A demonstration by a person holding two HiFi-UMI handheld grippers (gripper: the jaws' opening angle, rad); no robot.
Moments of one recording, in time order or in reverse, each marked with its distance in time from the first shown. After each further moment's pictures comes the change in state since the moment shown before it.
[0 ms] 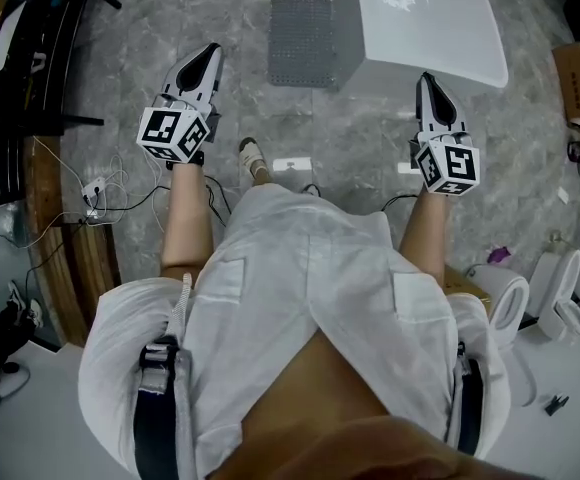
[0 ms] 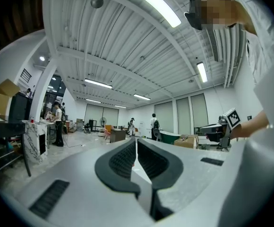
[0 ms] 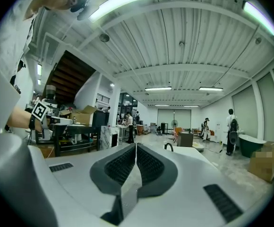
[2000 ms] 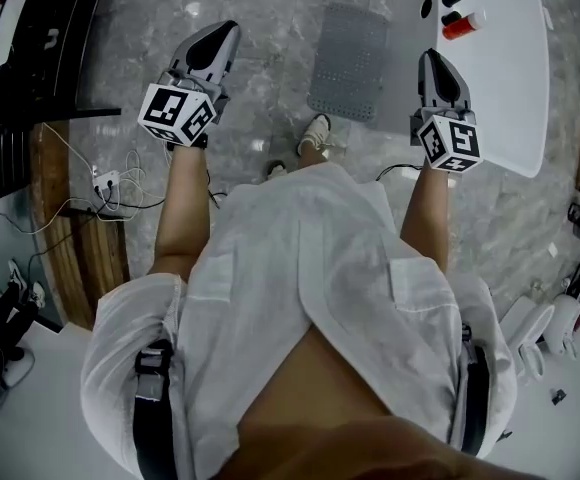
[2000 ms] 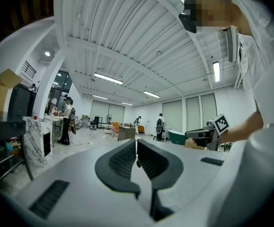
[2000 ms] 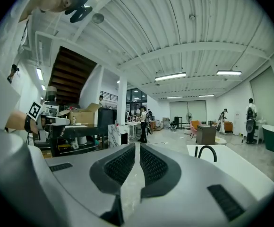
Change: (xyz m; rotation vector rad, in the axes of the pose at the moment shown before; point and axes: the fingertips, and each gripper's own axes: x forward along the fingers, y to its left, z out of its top) left arm 0.121 0.329 -0.007 -0.051 0.025 0.039; right arm 0.420 0.083 0.005 0.036 0.059 0.153
